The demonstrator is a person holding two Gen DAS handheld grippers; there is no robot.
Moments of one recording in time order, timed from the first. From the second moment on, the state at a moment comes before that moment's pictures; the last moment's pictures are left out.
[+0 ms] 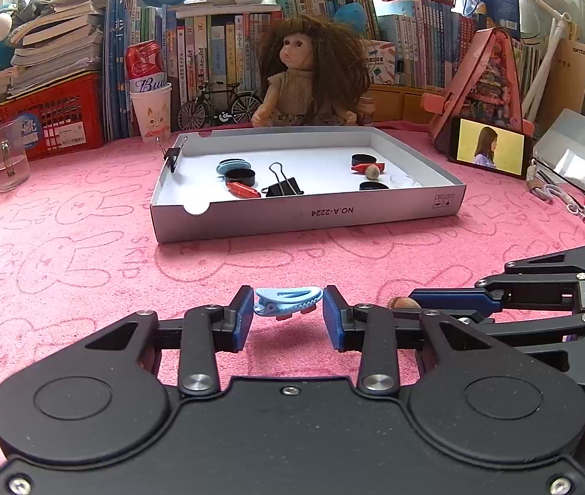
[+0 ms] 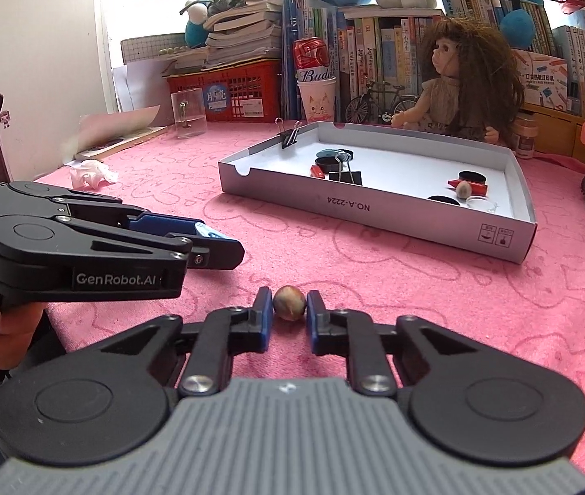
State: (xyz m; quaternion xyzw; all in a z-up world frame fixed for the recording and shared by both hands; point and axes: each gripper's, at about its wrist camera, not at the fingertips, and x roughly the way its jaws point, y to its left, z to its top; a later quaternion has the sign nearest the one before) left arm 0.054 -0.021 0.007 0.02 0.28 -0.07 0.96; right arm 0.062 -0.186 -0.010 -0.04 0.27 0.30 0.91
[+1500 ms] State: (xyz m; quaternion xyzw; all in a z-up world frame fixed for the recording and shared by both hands) left arm 0.096 -0.023 0.020 -0.01 0.27 -0.05 0.96; right arm 0.096 -0.199 -0.005 0.02 0.27 0.16 0.95
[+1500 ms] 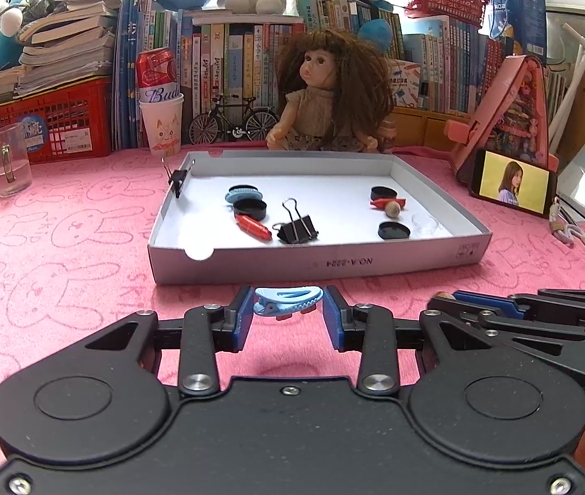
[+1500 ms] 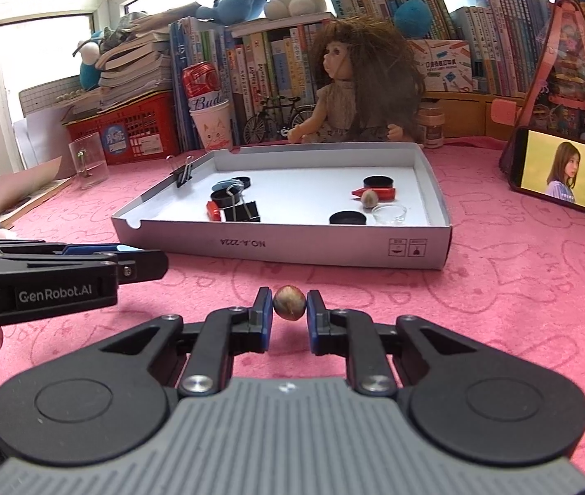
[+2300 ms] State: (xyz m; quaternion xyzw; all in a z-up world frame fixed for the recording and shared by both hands) left arm 0.145 -0.012 0.042 -0.04 0.25 -0.04 0.97; right arm 0.133 -0.226 0.013 0.07 0.26 0.11 0.96
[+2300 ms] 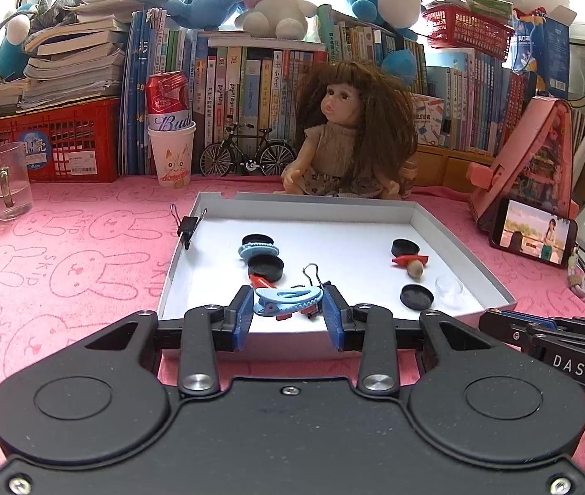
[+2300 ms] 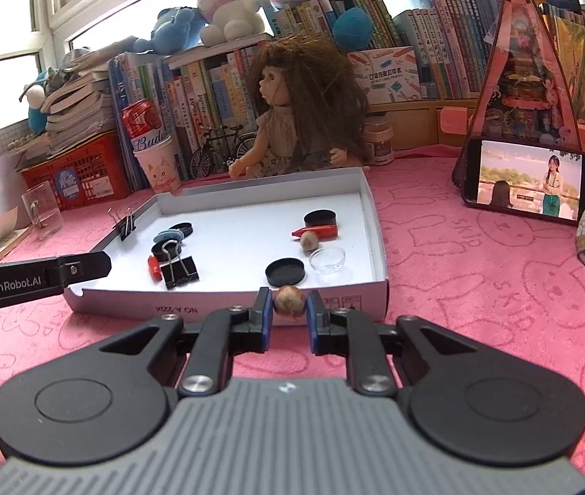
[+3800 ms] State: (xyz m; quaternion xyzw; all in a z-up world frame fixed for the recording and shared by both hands) left arm 0.277 -0.033 0.010 -0.03 0.28 -0.01 0.96; right arm 0.245 -0.199 0.002 0.09 0.28 0.11 0.95
